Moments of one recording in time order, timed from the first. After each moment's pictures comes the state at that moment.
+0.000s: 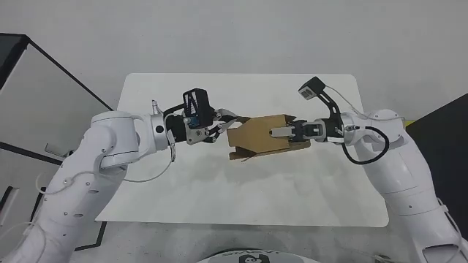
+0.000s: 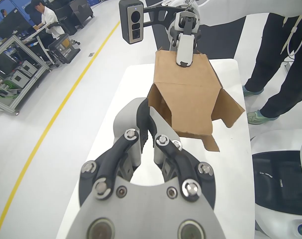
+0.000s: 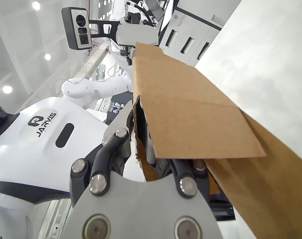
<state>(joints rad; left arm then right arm) 1.25 -0.92 -1.23 -2.05 0.96 -0.81 -0.40 -1.20 -1.02 1.26 -1.61 0.56 -0.25 1.36</state>
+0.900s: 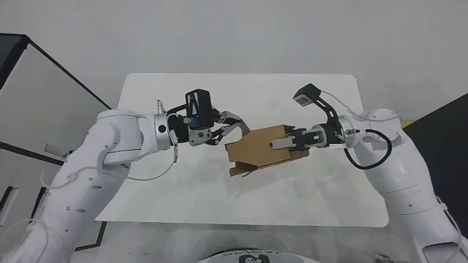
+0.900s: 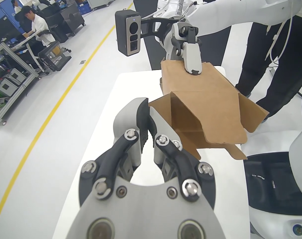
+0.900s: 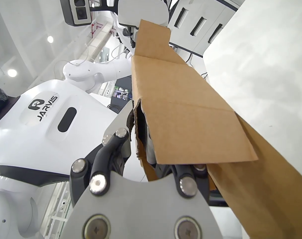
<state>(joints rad) 1.22 -0.93 -1.20 -2.01 0.92 -0.85 -0.37 -1.19 -1.02 1.23 -1.60 0.60 -0.26 1.45</state>
